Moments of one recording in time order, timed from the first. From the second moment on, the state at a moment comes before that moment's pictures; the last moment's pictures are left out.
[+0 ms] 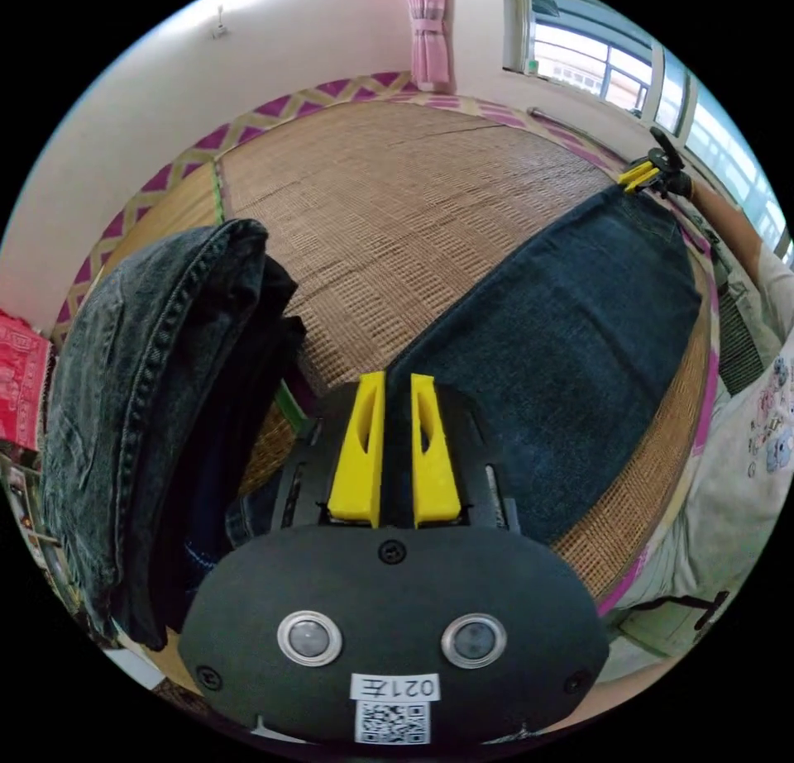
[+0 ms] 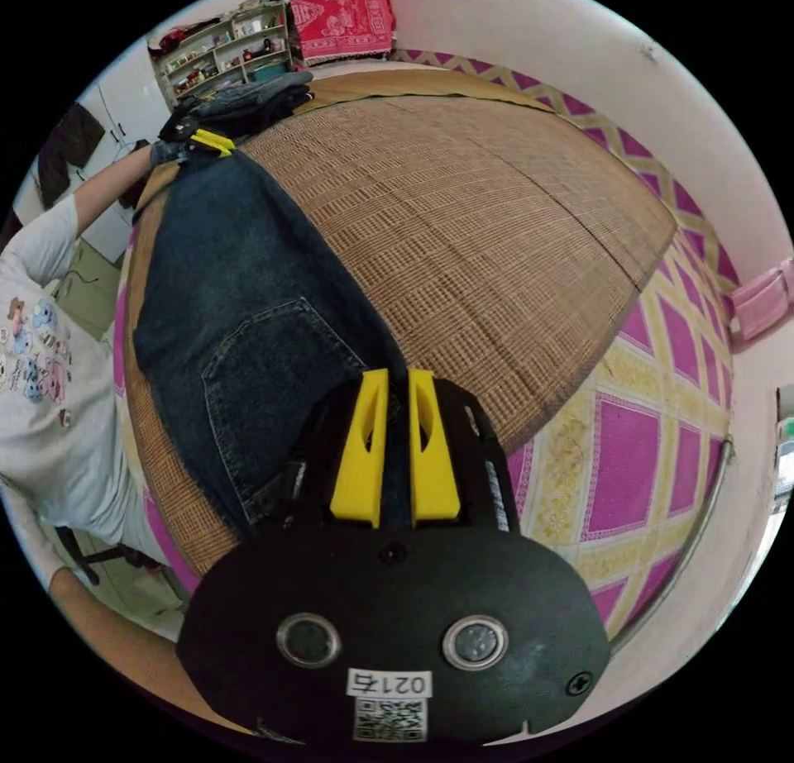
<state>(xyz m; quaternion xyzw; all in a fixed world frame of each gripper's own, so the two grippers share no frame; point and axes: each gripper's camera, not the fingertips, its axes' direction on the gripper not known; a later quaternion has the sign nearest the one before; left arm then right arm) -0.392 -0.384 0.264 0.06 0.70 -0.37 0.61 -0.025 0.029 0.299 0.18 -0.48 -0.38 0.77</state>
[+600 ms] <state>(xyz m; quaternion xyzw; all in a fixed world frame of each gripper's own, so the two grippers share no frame) -0.477 -0.096 0.069 0.23 0.63 -0.50 0.55 0.183 0.335 0.221 0.33 -0.54 -0.34 0.70</state>
